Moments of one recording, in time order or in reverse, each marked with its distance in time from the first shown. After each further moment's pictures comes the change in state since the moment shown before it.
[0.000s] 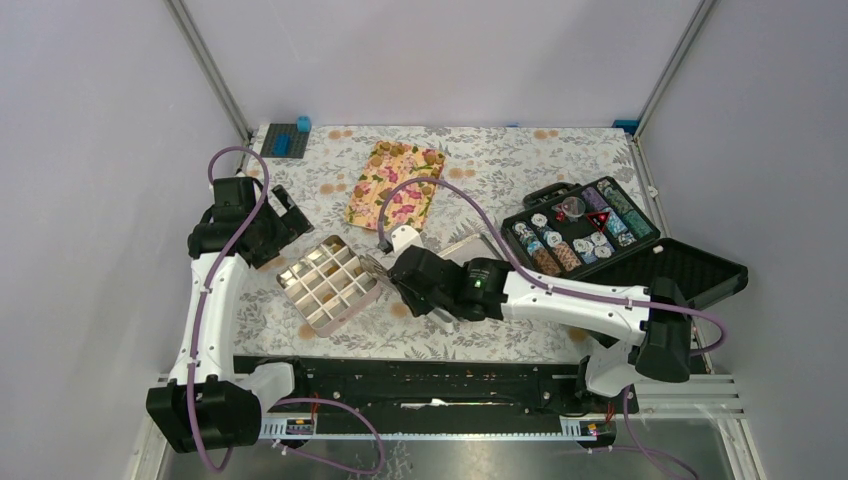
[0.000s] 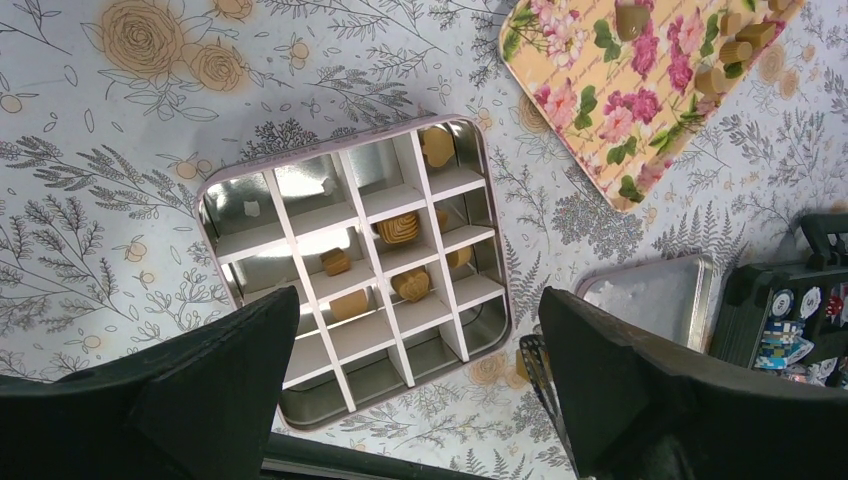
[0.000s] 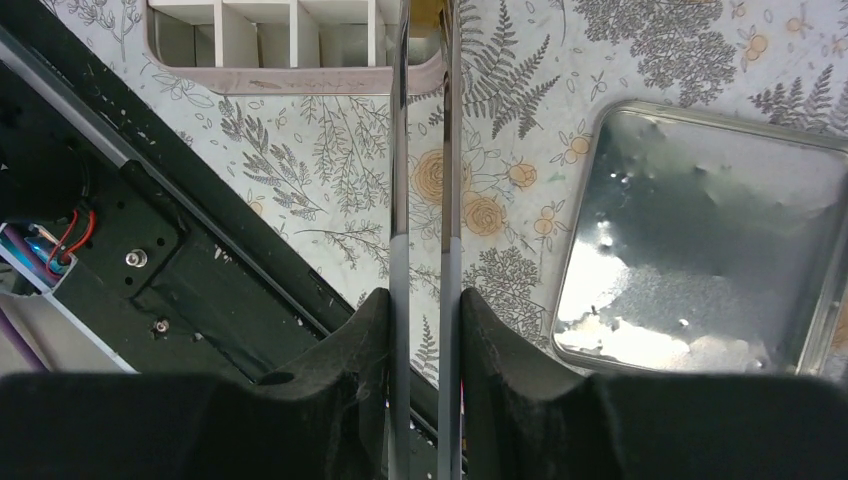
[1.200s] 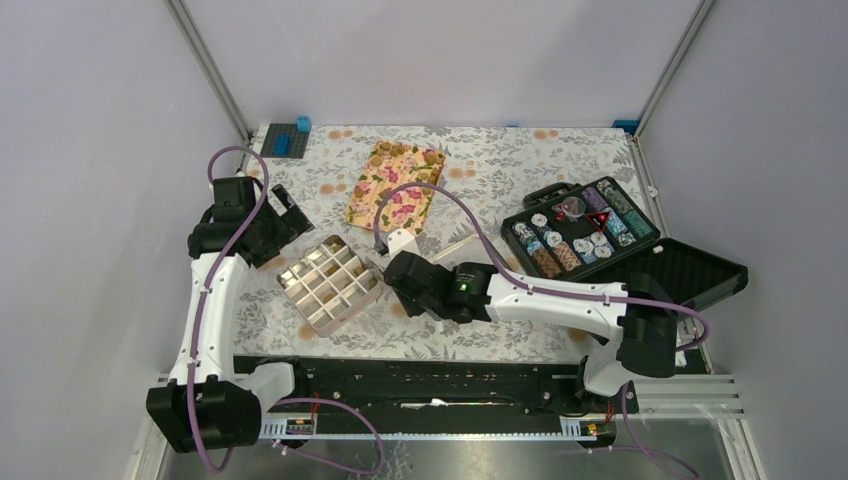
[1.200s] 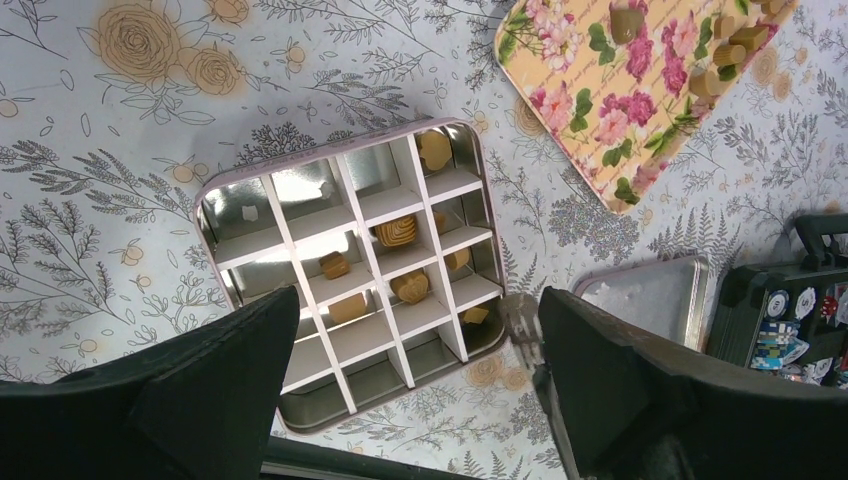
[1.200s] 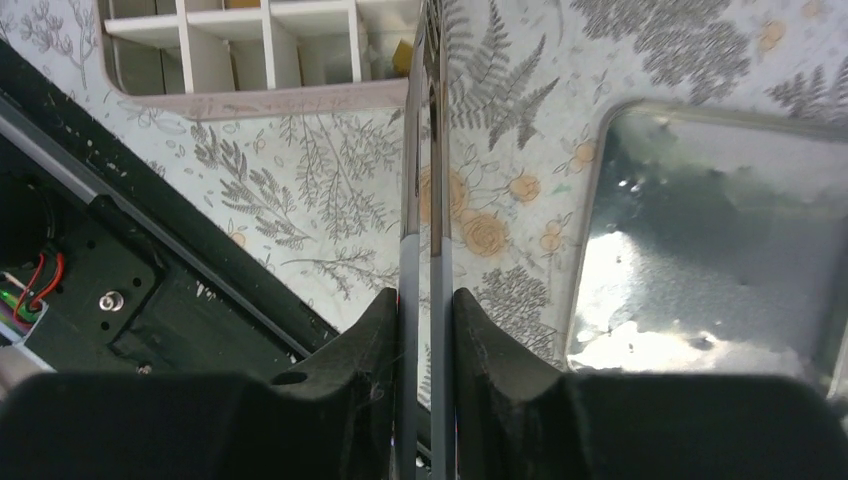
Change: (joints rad) left arm 0.000 0.000 -0.001 0.007 0.004 -0.003; right arm 0.008 0.078 -0.044 0.085 0.029 0.061
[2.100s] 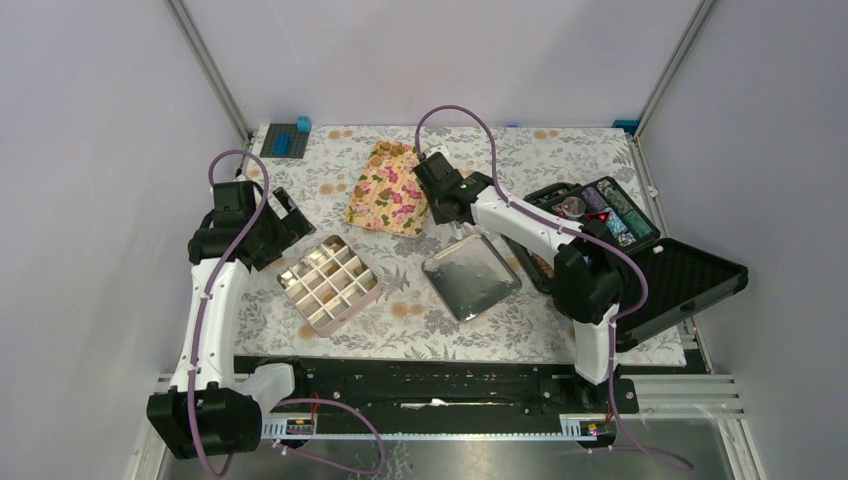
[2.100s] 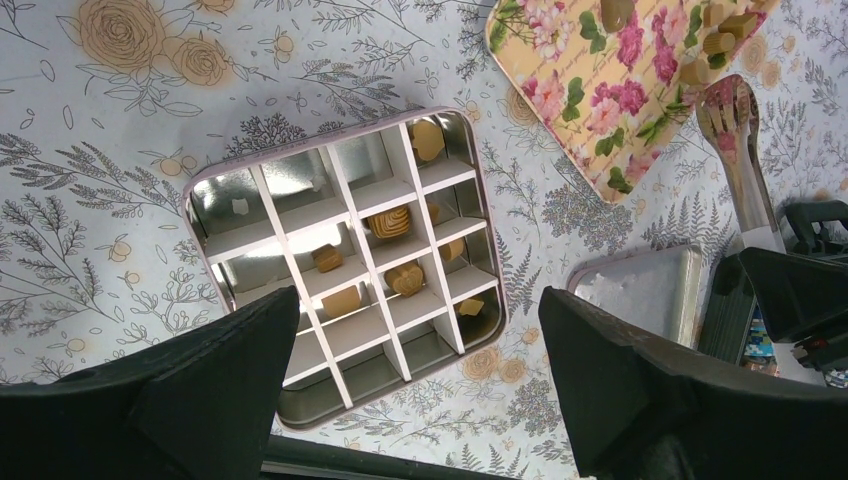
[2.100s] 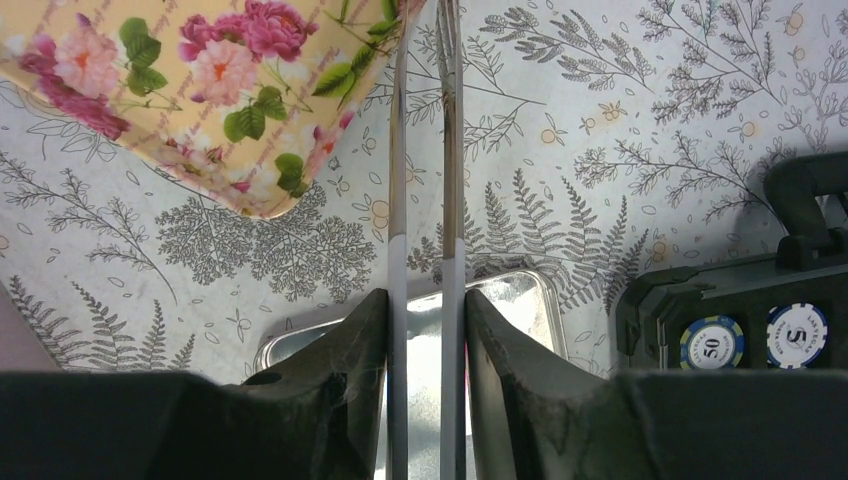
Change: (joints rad) left arm 0.000 -0.030 -0.027 0.008 0.023 -0.001; right arm -0.497 0.357 0.384 -0.109 0.044 -0.201
